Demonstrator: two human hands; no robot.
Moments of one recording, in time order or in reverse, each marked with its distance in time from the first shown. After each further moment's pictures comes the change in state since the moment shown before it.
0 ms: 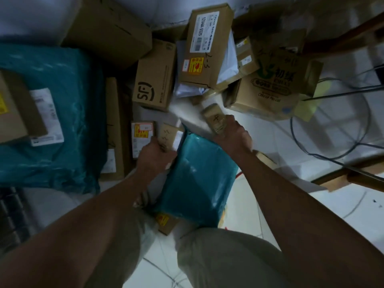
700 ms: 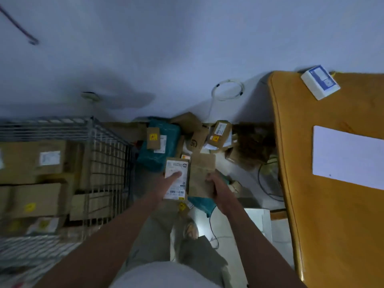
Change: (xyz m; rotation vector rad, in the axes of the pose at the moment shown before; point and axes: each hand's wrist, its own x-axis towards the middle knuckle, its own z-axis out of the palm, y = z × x) left_hand -0.521 0.056 -0.301 -0.888 -0.096 -0.125; right_hand -0.499 -0.156 -0.345 1.186 -0.503 0.137
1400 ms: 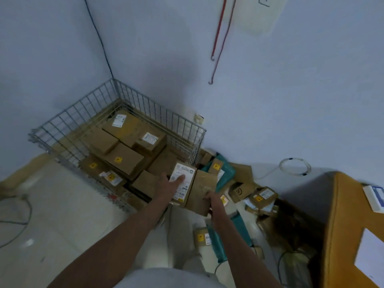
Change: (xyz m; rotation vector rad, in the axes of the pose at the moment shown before) left_hand -0.221 -0.128 -0.227 -0.461 0.510 0.333; right_hand -0.194 0.108 0.244 -0.466 -0.170 -0.140
